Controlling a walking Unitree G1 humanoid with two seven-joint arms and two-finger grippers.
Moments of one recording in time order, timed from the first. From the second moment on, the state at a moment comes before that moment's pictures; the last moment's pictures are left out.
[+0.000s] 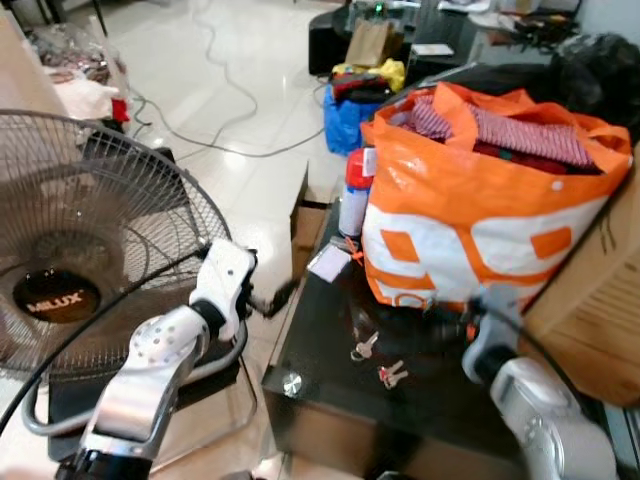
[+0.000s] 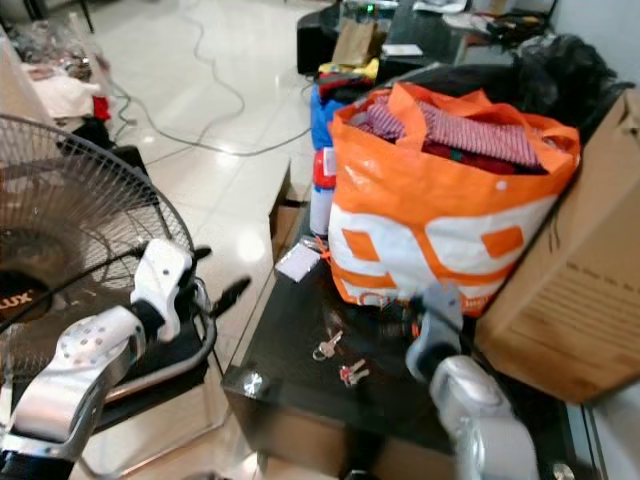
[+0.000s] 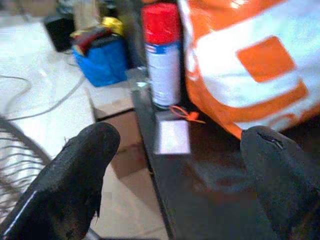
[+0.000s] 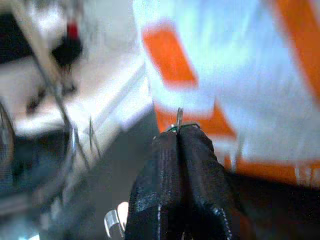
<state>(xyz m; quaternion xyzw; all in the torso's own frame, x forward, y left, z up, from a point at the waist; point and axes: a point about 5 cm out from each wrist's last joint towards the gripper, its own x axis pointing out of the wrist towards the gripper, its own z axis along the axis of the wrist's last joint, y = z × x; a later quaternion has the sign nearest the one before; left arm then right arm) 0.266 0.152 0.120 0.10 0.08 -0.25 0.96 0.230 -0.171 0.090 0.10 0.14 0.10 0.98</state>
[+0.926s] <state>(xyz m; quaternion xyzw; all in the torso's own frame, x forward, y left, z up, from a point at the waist) 0.284 0.155 0.127 0.13 0.04 -0.19 0.97 0.258 -0.168 0.119 -0.02 0.03 0.02 1.00</state>
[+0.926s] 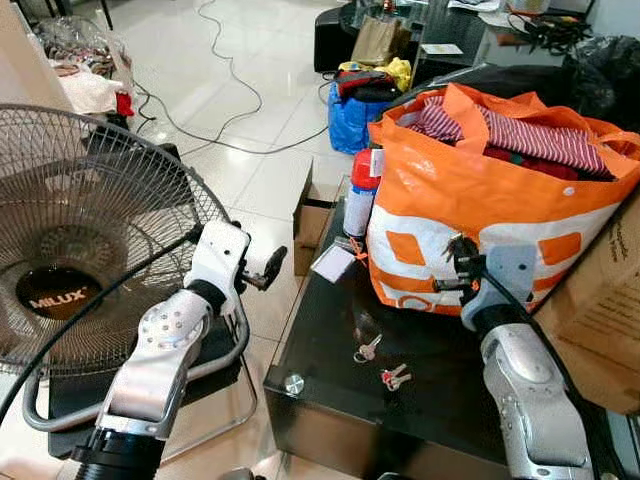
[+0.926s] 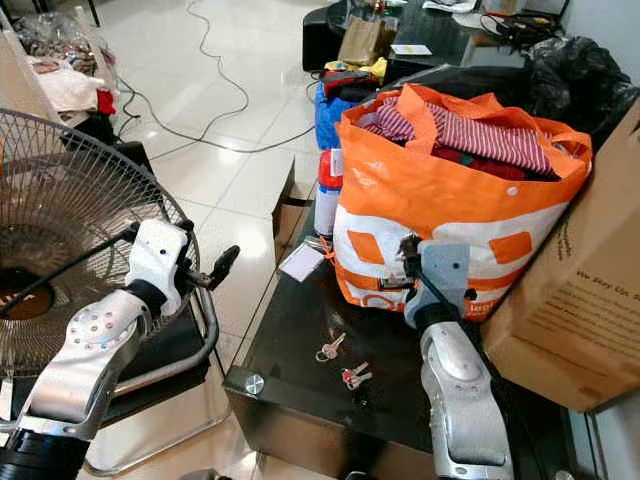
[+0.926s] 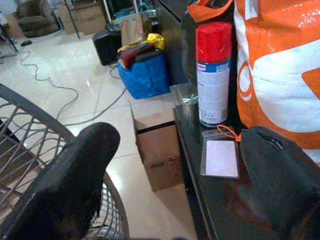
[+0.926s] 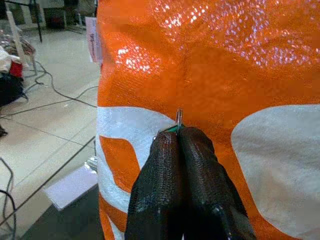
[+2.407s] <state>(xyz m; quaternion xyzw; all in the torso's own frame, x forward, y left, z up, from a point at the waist) 0.286 0.153 0.127 0.12 0.04 -0.18 0.98 0.269 -0.168 0.129 -0.01 0.01 0.02 1.00</state>
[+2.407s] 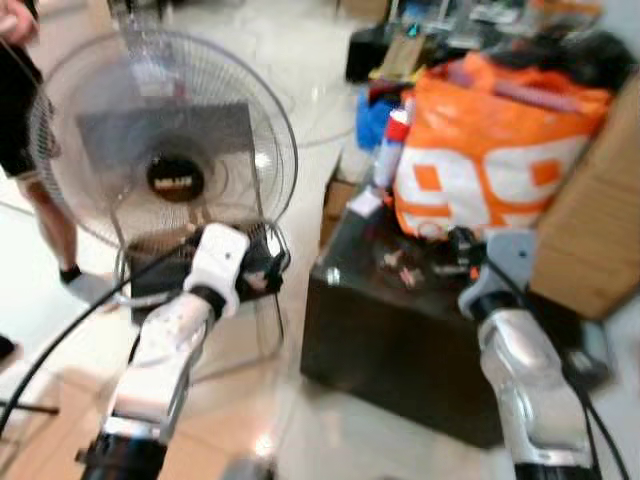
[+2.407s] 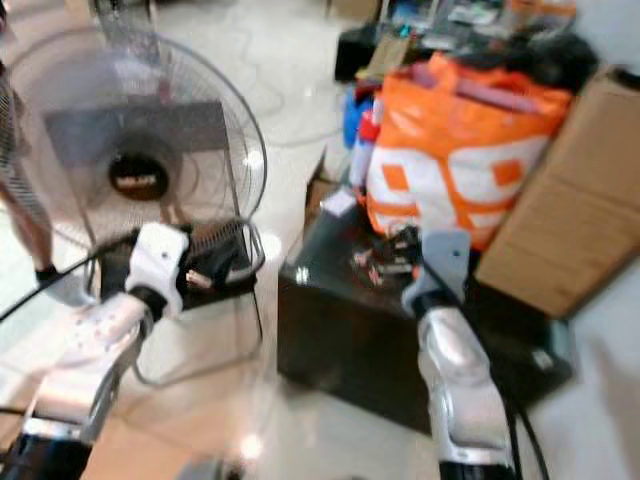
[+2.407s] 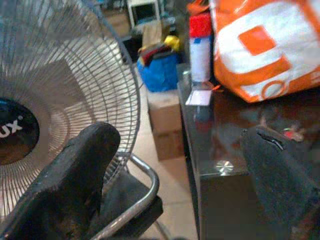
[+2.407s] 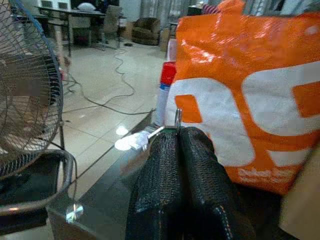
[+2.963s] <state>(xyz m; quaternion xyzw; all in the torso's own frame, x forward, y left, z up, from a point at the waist) 0.284 0.160 0.124 0.13 0.04 -0.17 0.98 0.270 -0.164 0.126 0.00 0.02 0.02 1.00</state>
